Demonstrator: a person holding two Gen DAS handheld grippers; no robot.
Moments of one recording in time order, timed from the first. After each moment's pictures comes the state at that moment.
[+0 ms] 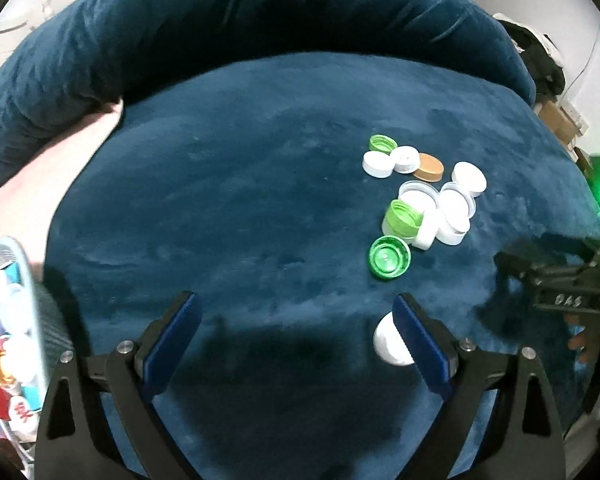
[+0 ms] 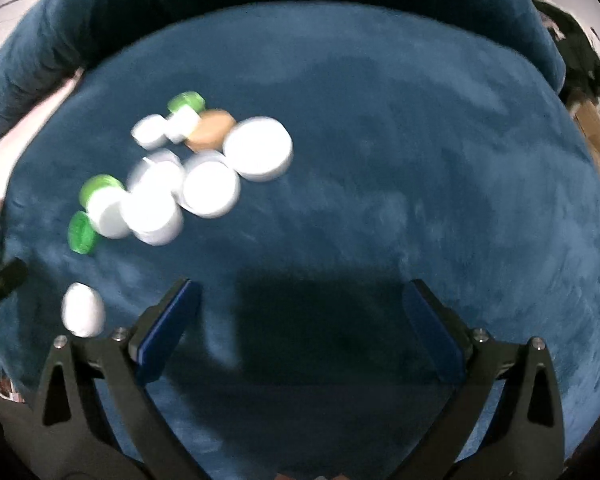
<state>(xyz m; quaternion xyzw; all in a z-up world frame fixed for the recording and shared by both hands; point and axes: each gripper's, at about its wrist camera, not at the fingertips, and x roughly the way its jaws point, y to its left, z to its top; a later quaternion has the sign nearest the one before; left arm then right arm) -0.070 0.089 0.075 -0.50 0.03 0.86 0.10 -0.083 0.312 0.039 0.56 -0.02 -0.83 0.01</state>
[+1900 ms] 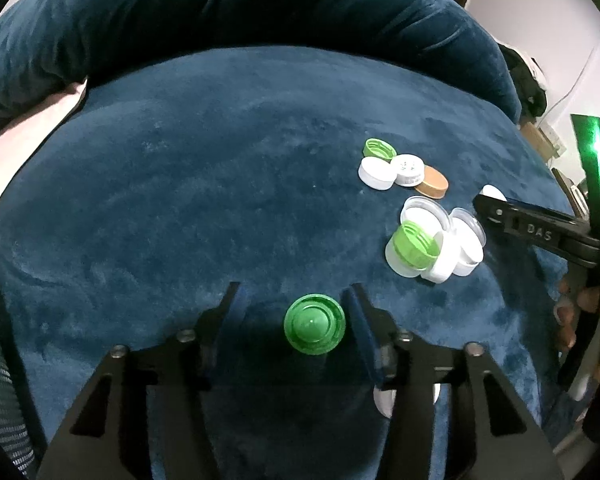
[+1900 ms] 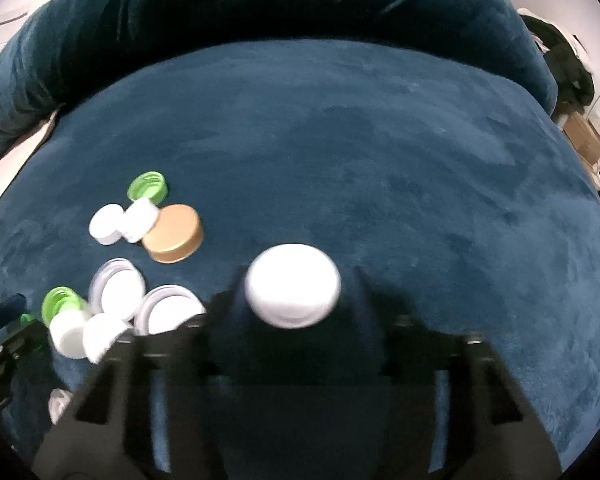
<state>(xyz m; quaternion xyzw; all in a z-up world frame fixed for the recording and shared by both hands) -0.107 0.083 0.040 -0.49 -0.03 0.86 0.15 -0.120 0.312 0.052 0.49 -0.02 -0.87 -0.02</state>
